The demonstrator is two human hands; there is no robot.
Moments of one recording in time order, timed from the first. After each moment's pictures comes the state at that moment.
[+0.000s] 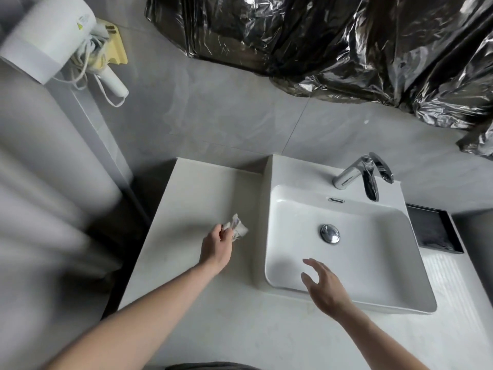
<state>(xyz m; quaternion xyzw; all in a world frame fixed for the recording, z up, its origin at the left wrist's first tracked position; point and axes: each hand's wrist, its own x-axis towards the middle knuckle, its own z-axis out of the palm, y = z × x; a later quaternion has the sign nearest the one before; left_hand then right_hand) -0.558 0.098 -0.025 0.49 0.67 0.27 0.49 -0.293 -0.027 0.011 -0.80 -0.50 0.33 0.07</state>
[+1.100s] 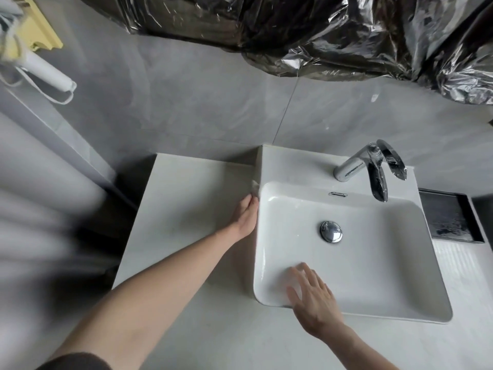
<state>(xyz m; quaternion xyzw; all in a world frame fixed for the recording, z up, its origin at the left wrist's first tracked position) -0.444 0.199 -0.037 0.50 0.56 0.24 0.62 -0.291 -0.020 -0.021 -0.77 -0.54 0.33 -0.04</state>
